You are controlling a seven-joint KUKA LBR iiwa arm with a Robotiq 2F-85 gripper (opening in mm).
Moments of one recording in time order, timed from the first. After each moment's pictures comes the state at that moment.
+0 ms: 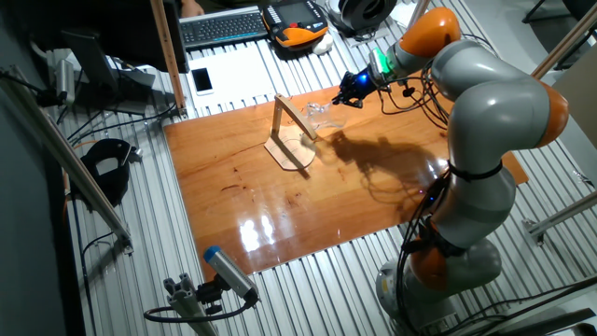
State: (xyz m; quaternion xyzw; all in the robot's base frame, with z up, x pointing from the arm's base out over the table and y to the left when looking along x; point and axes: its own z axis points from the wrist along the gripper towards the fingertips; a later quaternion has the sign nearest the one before) arm 0.607 0.052 0.229 -0.69 -0.66 -0.26 0.13
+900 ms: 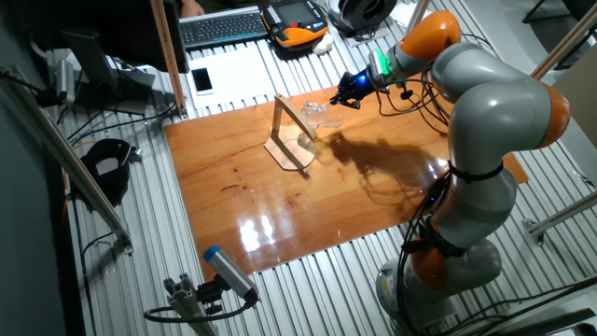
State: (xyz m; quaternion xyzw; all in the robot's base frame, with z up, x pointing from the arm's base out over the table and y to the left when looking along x) arm 0.603 0.057 0.231 -0.70 -0.64 -0.29 0.15
